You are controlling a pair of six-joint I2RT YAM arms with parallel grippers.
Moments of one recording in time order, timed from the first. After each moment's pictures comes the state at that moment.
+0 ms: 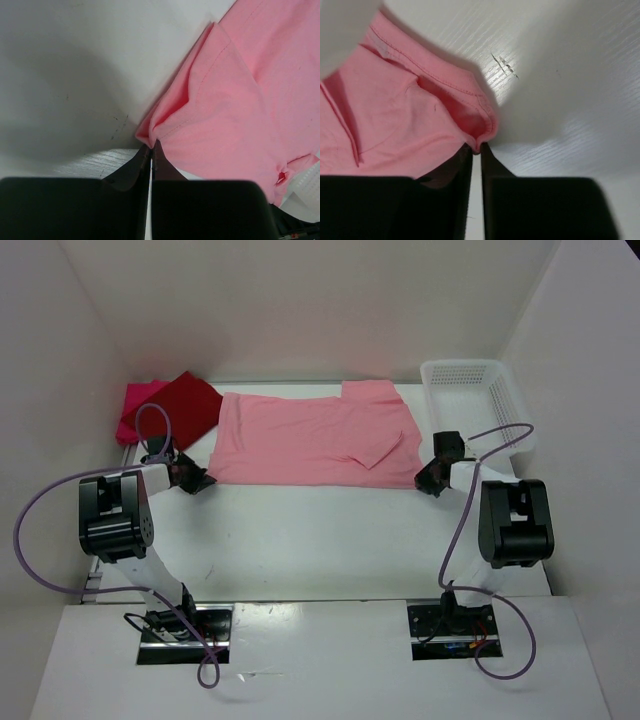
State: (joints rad) left arm 0.23 1.76 0.90 -0.09 0.30 -0.78; right arm 0.01 1.65 0.87 -0.25 0.08 0.85
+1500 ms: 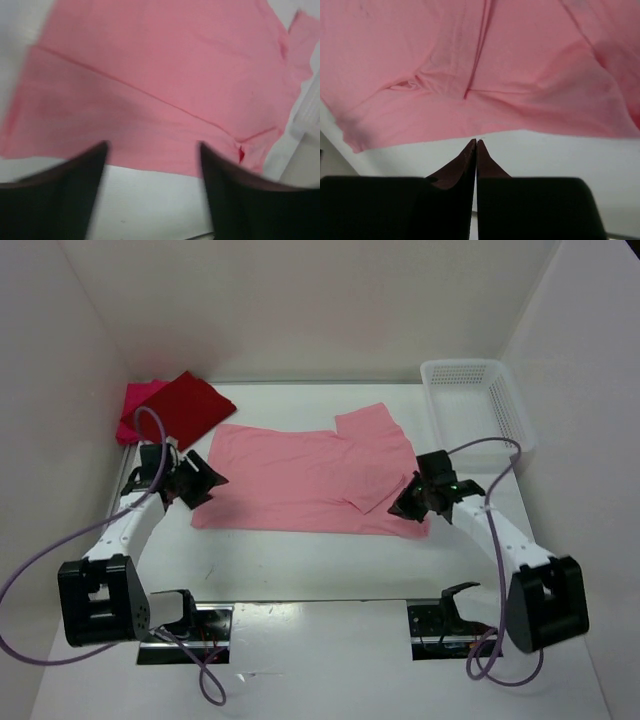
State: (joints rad) left arm 0.19 1.23 0.75 -0.40 0.34 -0.68; right arm 0.23 1.12 0.73 -0.59 -0.12 0.96
